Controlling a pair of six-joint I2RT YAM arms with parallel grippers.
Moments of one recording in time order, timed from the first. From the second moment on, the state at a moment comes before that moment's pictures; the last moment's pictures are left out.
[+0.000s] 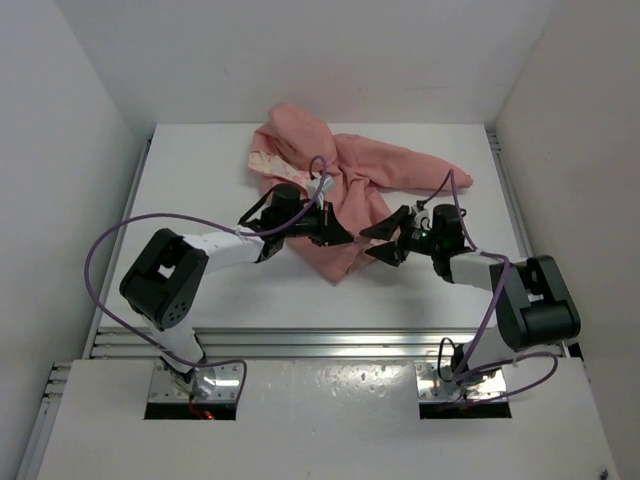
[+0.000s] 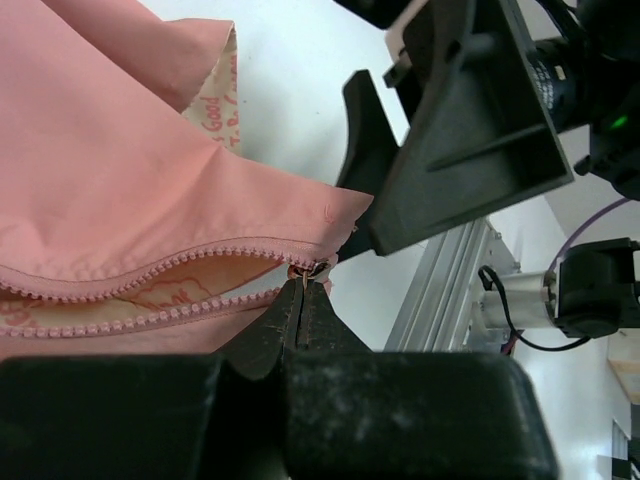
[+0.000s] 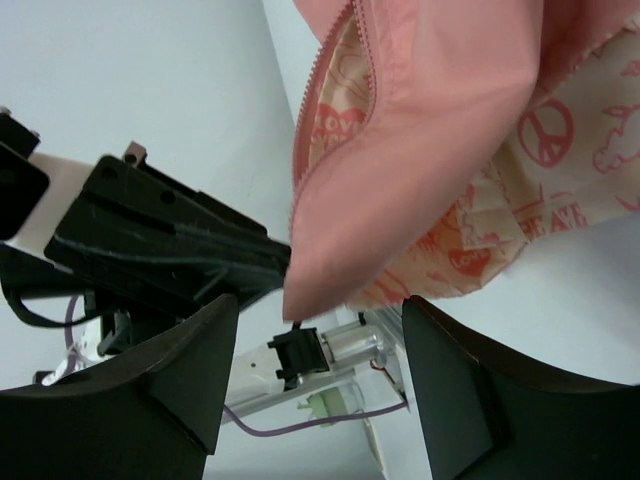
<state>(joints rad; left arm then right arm) -0.59 1.73 0.98 0.40 0.61 -0.51 0.15 1.52 0.49 0.54 -0.81 1.25</state>
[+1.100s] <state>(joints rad) -0.53 1.66 0.89 0.41 0.61 -0.55 0.23 1.60 0.55 0.54 -0.80 1.30</state>
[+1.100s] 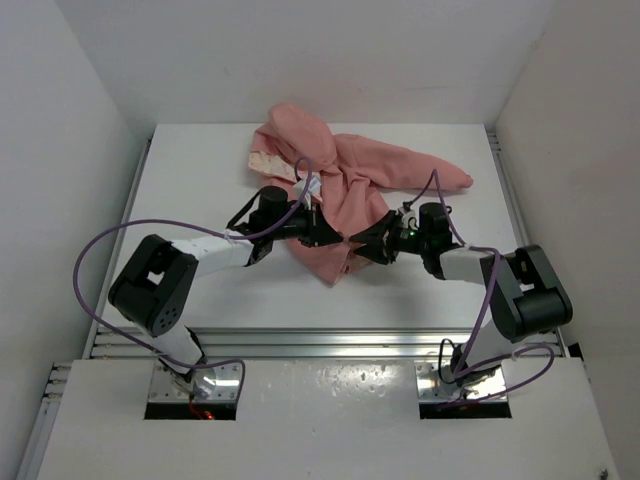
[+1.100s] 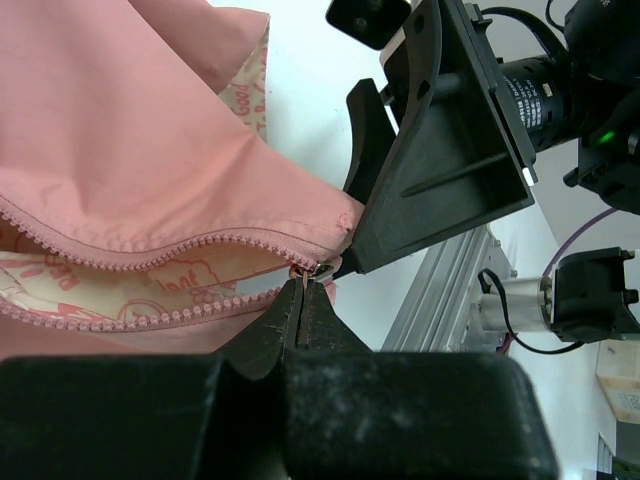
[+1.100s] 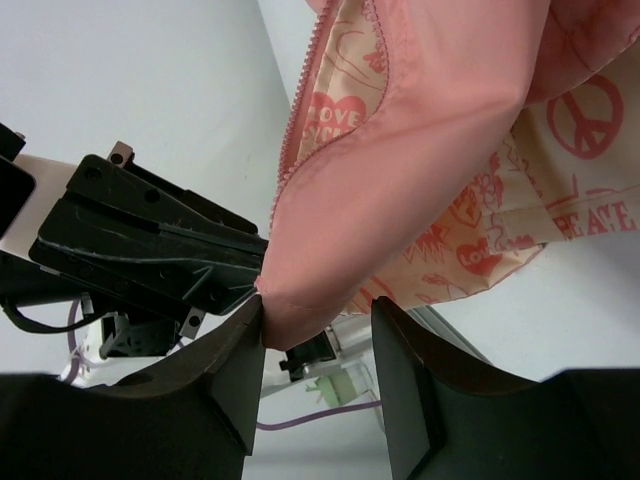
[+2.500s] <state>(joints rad) -0.54 1.67 0.99 0.27 0.56 -0.40 0.21 1.55 0.59 0.48 -0.79 1.10</state>
